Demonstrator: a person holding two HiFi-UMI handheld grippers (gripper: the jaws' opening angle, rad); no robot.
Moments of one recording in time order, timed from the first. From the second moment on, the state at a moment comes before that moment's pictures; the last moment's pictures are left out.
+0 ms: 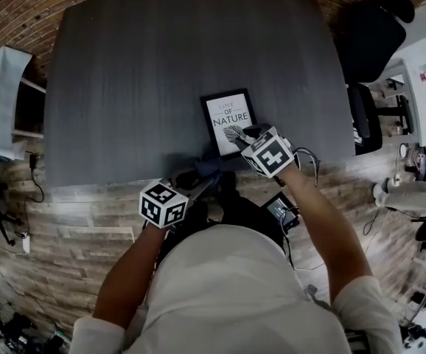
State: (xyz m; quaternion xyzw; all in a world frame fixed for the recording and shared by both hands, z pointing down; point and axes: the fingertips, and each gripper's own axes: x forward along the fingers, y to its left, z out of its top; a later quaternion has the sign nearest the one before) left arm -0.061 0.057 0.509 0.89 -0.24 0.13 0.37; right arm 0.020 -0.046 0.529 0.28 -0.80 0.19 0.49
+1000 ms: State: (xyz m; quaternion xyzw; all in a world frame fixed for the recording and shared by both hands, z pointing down) left arm -0.133 0.074 0.471 0.88 -0.29 0.07 0.36; right arm -0.056 0.016 0.569 0.28 -0.81 0.25 0.45
